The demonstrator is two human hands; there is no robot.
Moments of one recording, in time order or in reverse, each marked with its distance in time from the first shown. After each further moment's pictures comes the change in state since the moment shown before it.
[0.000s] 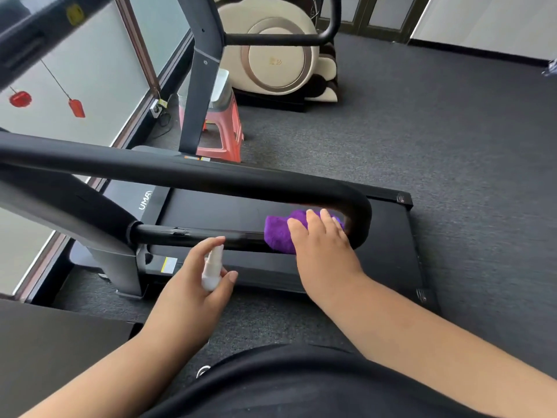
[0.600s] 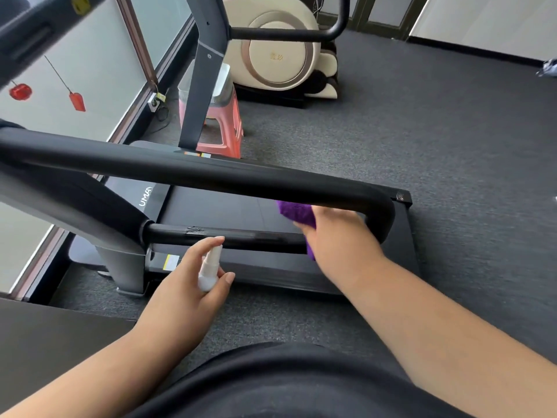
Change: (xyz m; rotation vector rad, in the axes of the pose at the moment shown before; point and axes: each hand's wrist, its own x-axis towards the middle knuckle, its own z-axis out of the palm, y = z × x) left_hand 0.006 -0.024 -0.033 0.019 -0.064 -0.008; right_hand 0.021 -0.010 -0.027 0.217 0.172 0.099
